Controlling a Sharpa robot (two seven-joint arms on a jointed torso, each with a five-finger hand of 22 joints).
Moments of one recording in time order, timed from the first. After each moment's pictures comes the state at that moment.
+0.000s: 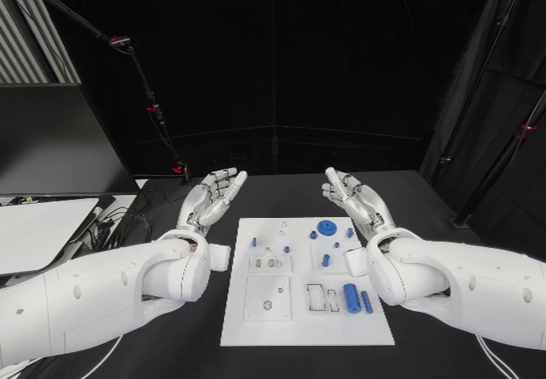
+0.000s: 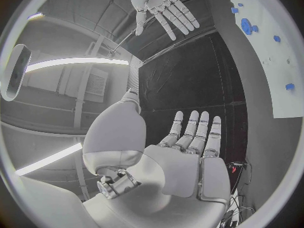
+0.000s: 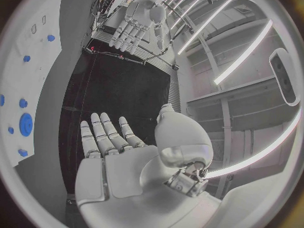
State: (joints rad) left arm 1.18 -0.78 -0.15 1.56 -0.01 -0.69 0.65; left_hand 1.04 -0.11 -0.09 0.29 0.23 0.13 0.13 0.72 0.18 0.16 0.27 0.73 0.07 0.12 0.25 0.70 0.06 0.06 0.25 0.26 0.09 0.11; right arm 1.16 -0.83 -0.12 1.66 -0.23 -0.72 0.49; right_hand 0.81 0.15 -0.25 0.29 0.05 0.10 0.13 0.43 0.13 0.25 0.29 0.41 0.12 0.20 0.27 0.46 0.13 0.06 0.20 0.28 0.05 0.07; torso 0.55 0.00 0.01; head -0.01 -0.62
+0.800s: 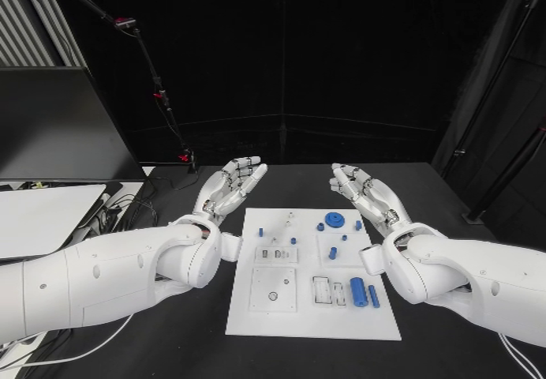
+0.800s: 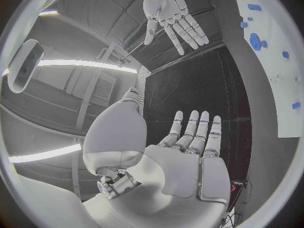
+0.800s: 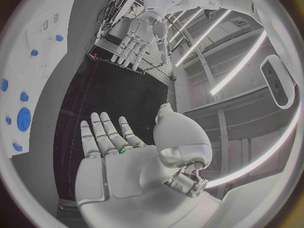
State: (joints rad) left arm 1.23 -0.76 -0.19 1.54 -0.04 -0.57 0.68; left_hand 1.04 -0.12 -0.09 0.30 0.23 0.13 0.13 0.73 0.18 0.16 0.27 0.74 0.07 0.12 0.25 0.70 0.06 0.08 0.25 0.26 0.09 0.11; right arm 1.17 -0.86 -0.13 1.66 -0.36 -0.66 0.47; right_hand 0.83 0.16 -0.25 0.29 0.05 0.10 0.13 0.43 0.13 0.25 0.29 0.43 0.12 0.20 0.27 0.48 0.13 0.06 0.20 0.28 0.05 0.07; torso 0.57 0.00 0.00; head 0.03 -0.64
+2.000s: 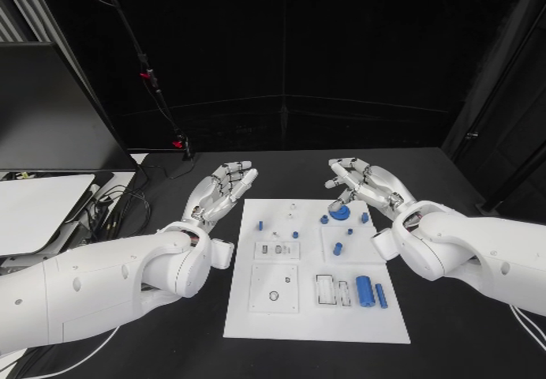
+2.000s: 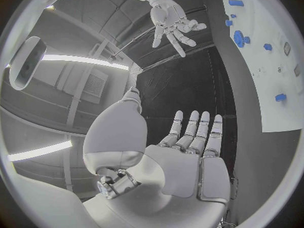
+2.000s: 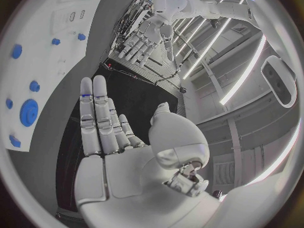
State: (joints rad) left arm 1.24 -0.78 -0.19 1.57 -0.05 -0.56 0.68; left_hand 1.05 -0.11 -0.08 0.30 0.23 0.13 0.13 0.75 0.16 0.15 0.27 0.74 0.07 0.12 0.26 0.71 0.06 0.08 0.26 0.29 0.10 0.12; right arm 1.28 -0.91 -0.13 1.60 -0.51 -0.48 0.32; right_hand 0.92 0.22 -0.33 0.29 0.05 0.08 0.13 0.59 0.09 0.56 0.18 0.60 0.06 1.16 0.10 0.67 0.14 0.17 1.01 0.20 0.44 0.26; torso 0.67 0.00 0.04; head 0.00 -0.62
